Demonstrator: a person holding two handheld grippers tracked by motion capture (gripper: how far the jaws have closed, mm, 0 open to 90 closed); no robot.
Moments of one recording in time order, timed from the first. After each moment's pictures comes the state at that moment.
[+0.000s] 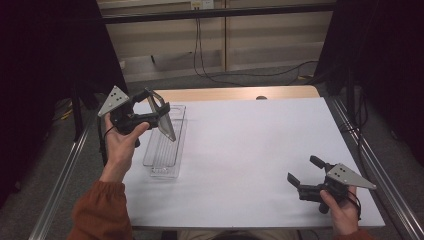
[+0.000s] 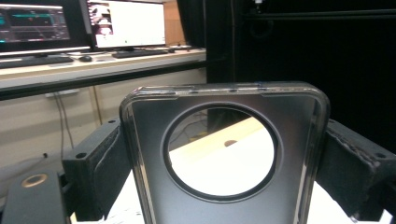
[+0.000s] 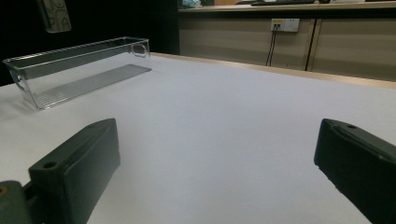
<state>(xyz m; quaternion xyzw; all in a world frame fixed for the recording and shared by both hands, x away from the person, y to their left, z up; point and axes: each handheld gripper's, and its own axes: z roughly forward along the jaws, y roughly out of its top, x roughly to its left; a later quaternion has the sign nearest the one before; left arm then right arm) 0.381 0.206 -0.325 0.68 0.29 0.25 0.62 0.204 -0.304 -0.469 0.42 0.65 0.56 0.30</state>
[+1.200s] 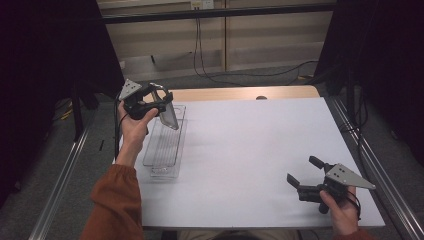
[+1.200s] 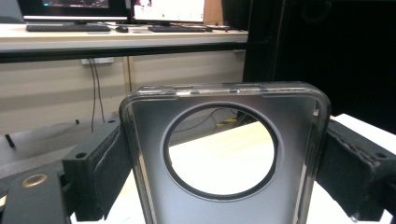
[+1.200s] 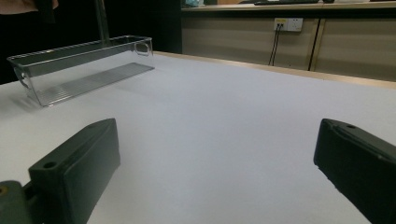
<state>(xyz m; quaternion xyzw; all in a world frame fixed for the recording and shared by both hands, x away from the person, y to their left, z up) 0.455 0.199 -0.368 0.67 0.37 0.26 0.59 0.204 -0.304 -0.469 0.41 0.66 0.56 0.29</state>
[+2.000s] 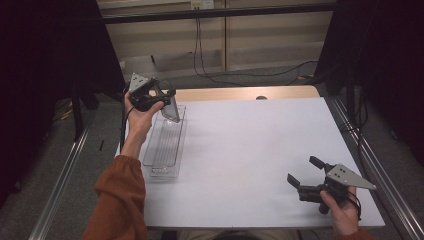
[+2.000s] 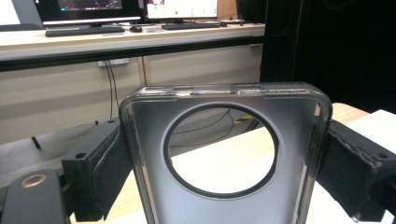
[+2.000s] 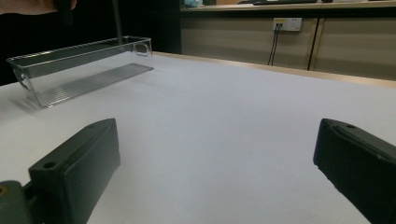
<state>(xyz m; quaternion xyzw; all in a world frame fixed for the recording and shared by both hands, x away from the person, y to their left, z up) 0.485 0.190 -0.375 0.68 0.38 0.29 0.56 0.203 -0.305 -0.469 0.42 0.66 0.56 0.29</state>
